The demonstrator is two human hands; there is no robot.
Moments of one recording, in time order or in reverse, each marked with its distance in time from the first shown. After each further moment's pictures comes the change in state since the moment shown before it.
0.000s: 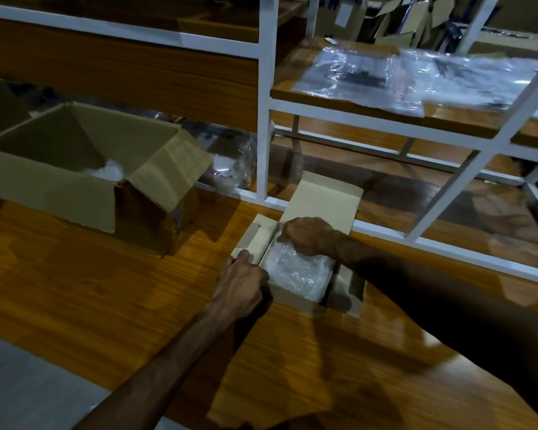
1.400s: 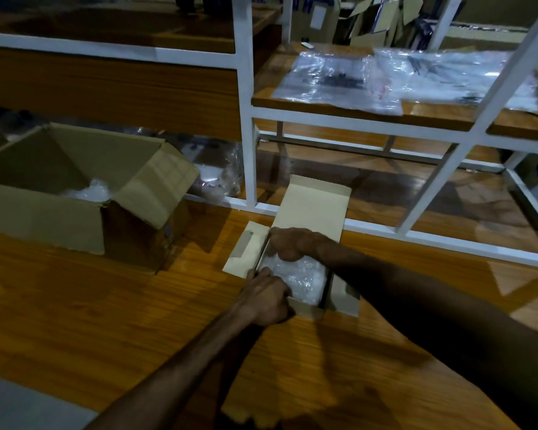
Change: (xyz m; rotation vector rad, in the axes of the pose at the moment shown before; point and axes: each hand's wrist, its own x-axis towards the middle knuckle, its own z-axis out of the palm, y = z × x) left_hand 0.022 0.035 0.000 -0.235 -0.196 0.169; right_hand 0.045 0.046 0.083 0.087 0.192 -0.188
